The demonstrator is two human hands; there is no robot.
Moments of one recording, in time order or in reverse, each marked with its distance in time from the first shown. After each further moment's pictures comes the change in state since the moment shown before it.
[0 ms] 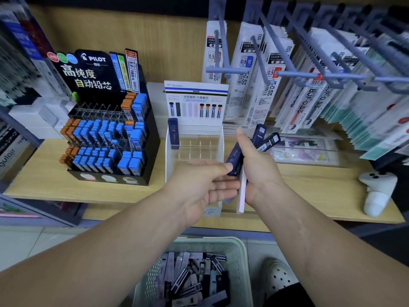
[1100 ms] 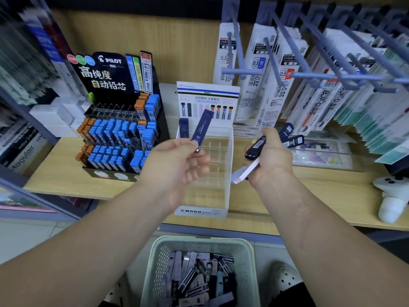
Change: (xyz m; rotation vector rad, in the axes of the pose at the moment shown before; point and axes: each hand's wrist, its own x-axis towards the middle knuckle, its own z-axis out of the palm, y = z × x) left_hand -0.006 0.030 -0.037 -0.072 0.252 0.285; right_hand 0.026 -0.011 0.008 0.279 0.191 0.035
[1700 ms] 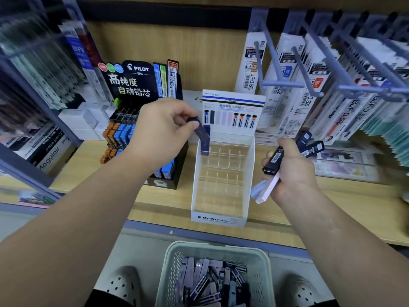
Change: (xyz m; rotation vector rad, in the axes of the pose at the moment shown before) left_hand 0.044 0.063 -0.044 1.025 -0.002 0.925; right_hand -0.006 0.007 0.000 -0.041 -0.085 -0.039
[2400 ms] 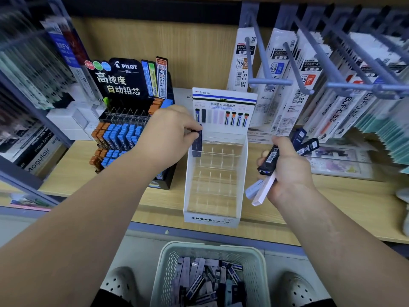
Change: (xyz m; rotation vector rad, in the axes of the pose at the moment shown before) left_hand 0.013 -0.018 0.030 0.213 -0.148 0.242; right_hand -0.004 -0.006 -0.004 0.022 -0.029 0.012
